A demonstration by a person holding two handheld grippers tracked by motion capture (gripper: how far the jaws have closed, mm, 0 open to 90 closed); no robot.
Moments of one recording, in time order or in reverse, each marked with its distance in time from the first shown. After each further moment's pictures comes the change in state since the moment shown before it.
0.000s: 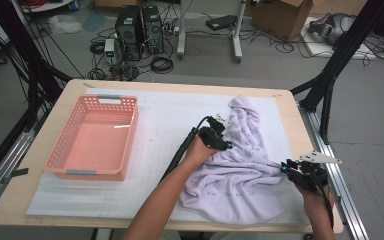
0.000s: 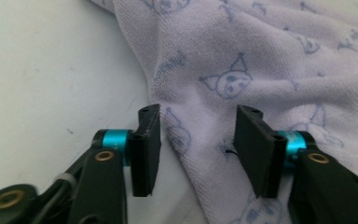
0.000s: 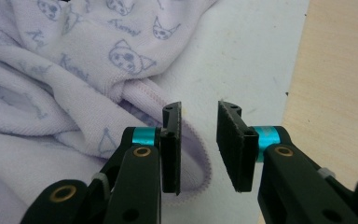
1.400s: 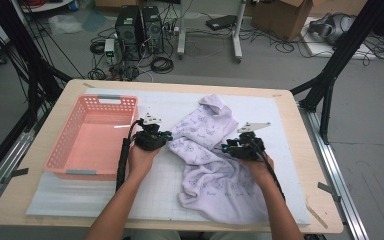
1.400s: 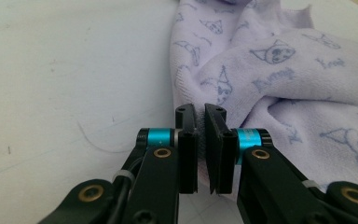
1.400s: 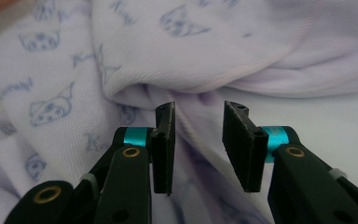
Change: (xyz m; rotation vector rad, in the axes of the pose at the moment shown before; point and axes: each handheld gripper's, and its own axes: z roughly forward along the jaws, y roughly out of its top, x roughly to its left) left arm 0.063 -0.102 -0.141 -0.211 0.245 -0.306; right arm 0.096 0.096 0.114 0.050 0.382 -0.133
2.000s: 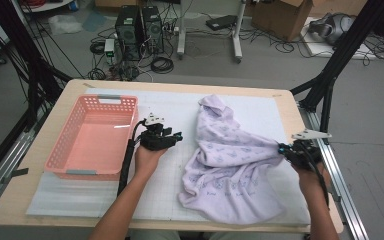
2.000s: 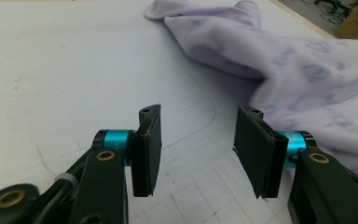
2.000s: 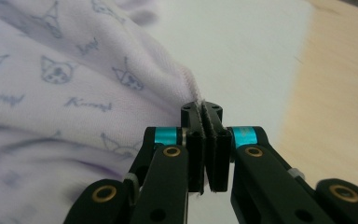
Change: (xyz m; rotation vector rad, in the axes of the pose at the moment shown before) left arm -0.009 0.000 0.012 -0.081 -0.059 -0.053; right arm -0.051 -0.057 -0.130 0.034 -0.419 0.099
